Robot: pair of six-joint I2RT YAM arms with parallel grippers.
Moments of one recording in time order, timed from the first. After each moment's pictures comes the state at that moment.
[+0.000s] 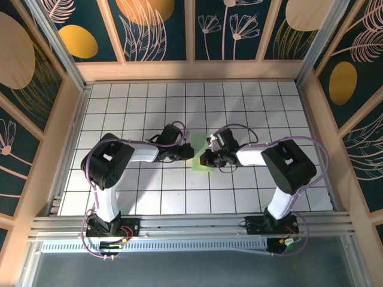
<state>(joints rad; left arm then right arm) -0.62 1.91 0.91 0.13 0.44 -0.66 0.59 1.74 0.73 0.05 -0.51 0.60</state>
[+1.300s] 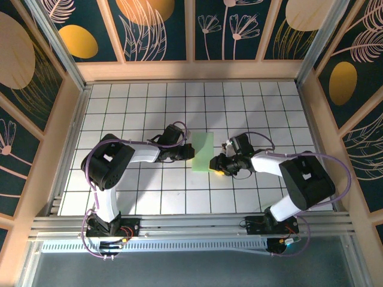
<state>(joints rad) -0.64 1.90 0.92 0.11 0.38 -0.64 0.48 1.53 0.58 -0.09 -0.61 0.71</state>
